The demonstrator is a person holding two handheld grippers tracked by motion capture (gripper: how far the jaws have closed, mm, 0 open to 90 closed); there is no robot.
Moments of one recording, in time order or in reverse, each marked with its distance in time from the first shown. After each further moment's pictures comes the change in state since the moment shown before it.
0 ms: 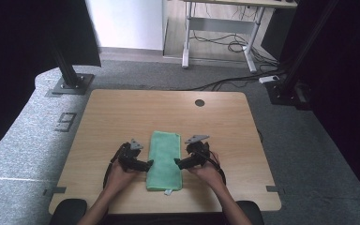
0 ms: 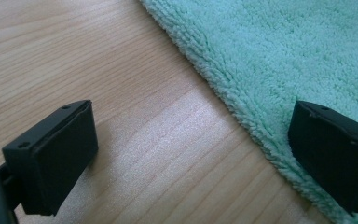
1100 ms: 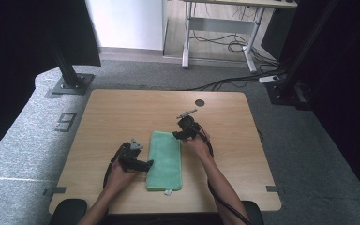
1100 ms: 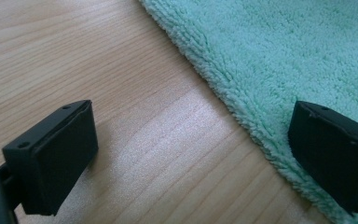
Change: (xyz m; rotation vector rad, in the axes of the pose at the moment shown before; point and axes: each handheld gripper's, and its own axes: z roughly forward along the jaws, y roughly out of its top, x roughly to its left) left arm 0.000 0.000 0.000 -0.002 -0.001 -0.002; right arm -0.055 0.070 0.073 0.080 -0.044 -0.009
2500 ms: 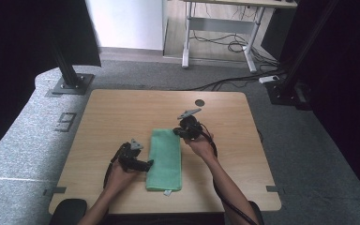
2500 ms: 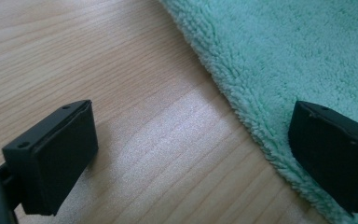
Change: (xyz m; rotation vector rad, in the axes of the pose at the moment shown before) left arm -0.001 0.000 0.000 -0.001 0.005 -0.003; right arm 0.018 0.005 -0.054 -0.116 0.132 -0.106
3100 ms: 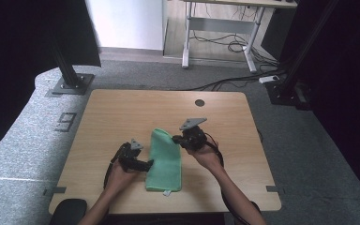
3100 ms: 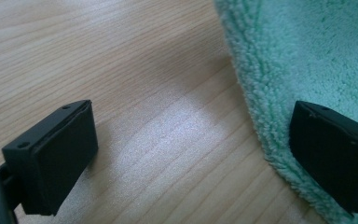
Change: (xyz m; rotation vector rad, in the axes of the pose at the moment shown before) left arm 0.000 0.000 0.000 0.001 0.002 -0.002; right arm 0.042 -0.013 -0.049 -0.073 0.070 -0.106
